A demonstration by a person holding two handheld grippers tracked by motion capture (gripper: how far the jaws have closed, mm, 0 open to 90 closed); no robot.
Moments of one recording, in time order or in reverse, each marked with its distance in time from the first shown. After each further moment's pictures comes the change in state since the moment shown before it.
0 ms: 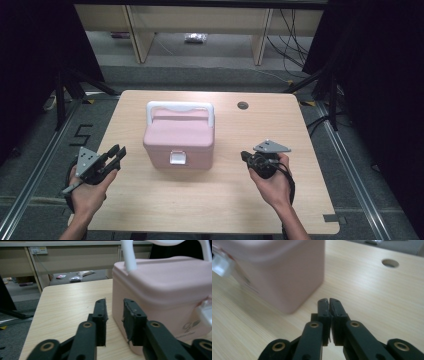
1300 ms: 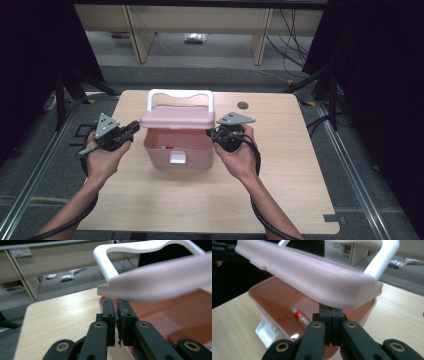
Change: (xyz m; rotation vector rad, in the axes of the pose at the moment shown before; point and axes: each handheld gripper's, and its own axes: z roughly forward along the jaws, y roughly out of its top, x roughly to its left) left arm -0.017 0.070 0.056 0.079 -0.088 0.042; right arm 0.056 0.092 0.044 -0.113 0.131 -0.069
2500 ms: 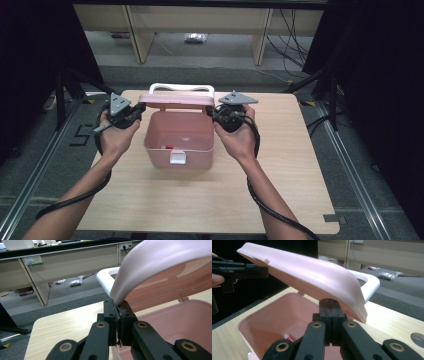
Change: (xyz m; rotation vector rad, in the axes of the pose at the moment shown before) left arm 0.003 0.038 0.050 -0.020 0.085 0.042; right arm -0.019 0.043 0.006 -0.094 -0.037 0.006
